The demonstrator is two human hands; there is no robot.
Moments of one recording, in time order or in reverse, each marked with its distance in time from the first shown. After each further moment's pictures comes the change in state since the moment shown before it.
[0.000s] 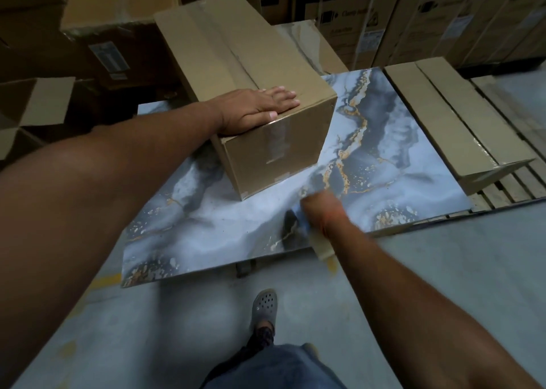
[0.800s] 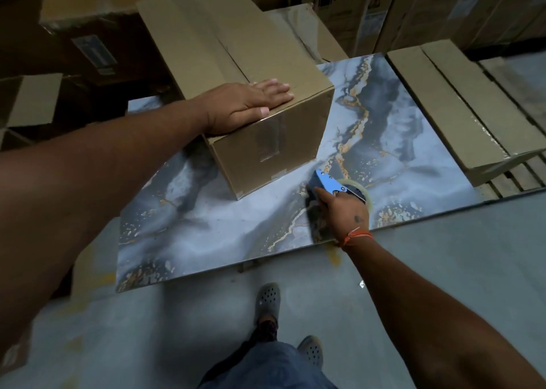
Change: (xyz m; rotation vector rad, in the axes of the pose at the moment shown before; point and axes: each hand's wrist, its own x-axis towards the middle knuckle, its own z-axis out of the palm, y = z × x) left_hand 0.002 -0.003 0.002 -0.018 0.007 -0.025; right_hand 0.036 0.073 -0.016 -0.847 0.311 -0.359
